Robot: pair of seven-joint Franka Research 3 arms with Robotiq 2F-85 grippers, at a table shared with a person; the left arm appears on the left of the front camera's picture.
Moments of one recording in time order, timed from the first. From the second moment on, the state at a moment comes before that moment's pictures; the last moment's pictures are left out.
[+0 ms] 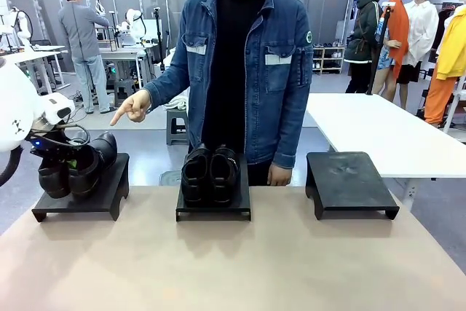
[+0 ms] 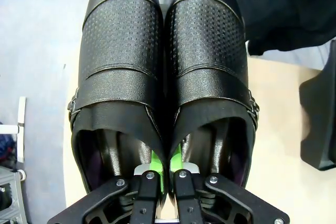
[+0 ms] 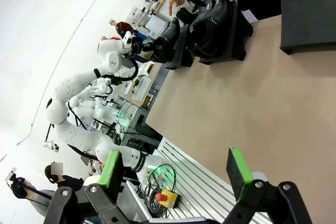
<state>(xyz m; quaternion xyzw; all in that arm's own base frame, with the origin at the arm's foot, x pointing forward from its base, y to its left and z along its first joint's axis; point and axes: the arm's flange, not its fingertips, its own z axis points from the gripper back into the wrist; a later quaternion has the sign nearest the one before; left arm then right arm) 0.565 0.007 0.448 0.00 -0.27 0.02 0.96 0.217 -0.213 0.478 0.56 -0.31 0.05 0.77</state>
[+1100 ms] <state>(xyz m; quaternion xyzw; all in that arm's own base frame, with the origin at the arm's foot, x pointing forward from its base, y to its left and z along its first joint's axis) 0.581 0.010 0.425 0.00 -0.27 0.01 0.96 0.217 -0.213 0.478 0.56 -0.31 0.05 0.77</state>
